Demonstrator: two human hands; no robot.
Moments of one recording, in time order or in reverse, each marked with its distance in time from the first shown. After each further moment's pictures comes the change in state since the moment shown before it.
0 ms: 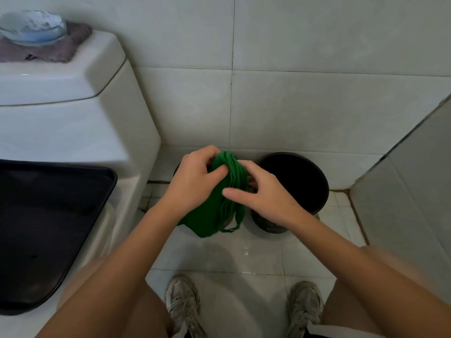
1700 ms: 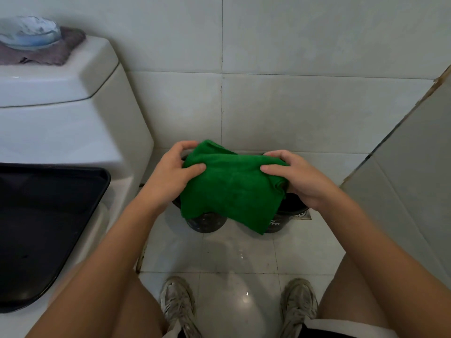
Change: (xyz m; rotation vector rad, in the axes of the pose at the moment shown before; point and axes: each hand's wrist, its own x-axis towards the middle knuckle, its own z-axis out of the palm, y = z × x) left_hand -0.011 -0.005 -0.017 -0.395 -0.024 -0.344; right_hand -0.009 0.007 -0.062 0.394 0.153 0.346
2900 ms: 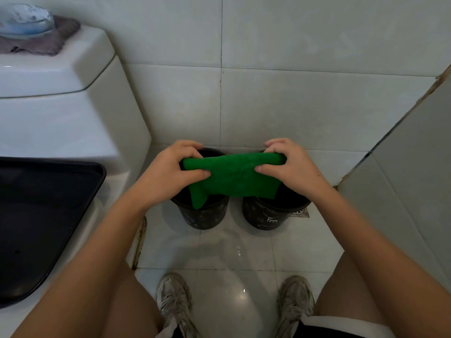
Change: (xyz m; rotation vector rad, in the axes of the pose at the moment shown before) left_hand 0.002 -0.002 -0.009 0.433 -0.122 0.203; right_hand 0.012 0.004 -0.001 -0.645 0.154 -0.396
